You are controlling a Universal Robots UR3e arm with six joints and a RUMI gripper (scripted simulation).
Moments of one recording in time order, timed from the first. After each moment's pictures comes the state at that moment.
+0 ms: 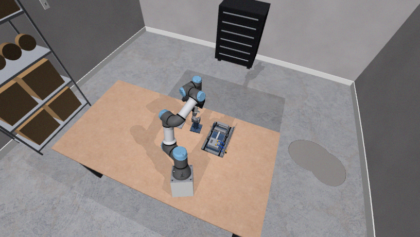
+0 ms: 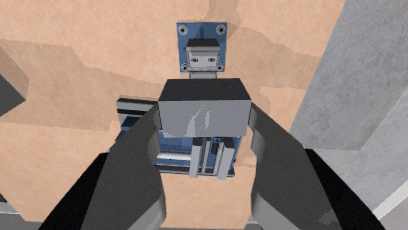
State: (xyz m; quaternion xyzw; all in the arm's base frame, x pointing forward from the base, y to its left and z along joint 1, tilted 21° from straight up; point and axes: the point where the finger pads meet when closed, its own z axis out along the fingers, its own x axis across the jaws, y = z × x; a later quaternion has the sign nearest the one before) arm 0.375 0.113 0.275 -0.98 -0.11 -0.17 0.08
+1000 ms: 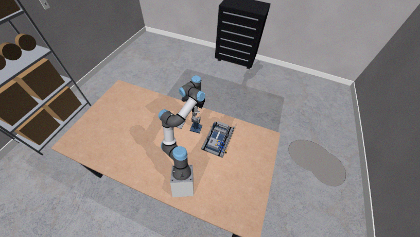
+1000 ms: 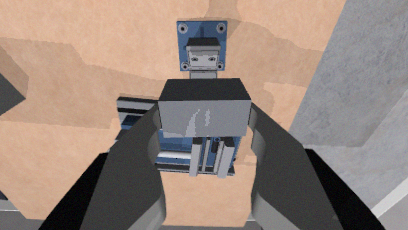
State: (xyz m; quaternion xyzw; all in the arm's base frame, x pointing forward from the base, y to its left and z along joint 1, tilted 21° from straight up) arm 0.375 0.113 0.274 -0.98 -0.11 -0.17 0.08
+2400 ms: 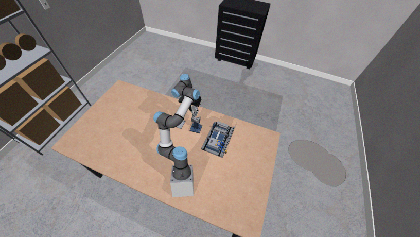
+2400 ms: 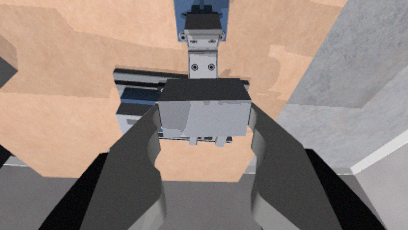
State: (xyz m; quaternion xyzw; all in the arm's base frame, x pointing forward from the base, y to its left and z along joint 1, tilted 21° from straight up) arm 0.375 0.115 0.275 -0.98 -0.09 -0.18 -0.04
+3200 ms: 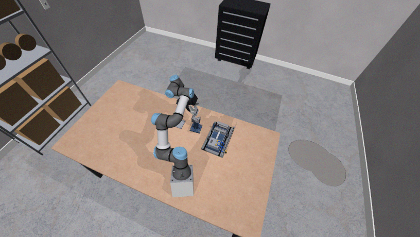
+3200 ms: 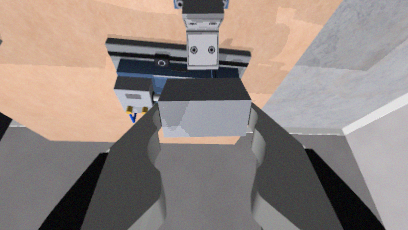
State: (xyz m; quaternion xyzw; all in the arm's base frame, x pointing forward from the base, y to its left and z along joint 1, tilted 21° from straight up) arm 0.375 0.117 0.274 -0.97 -0.07 -0.19 -0.16
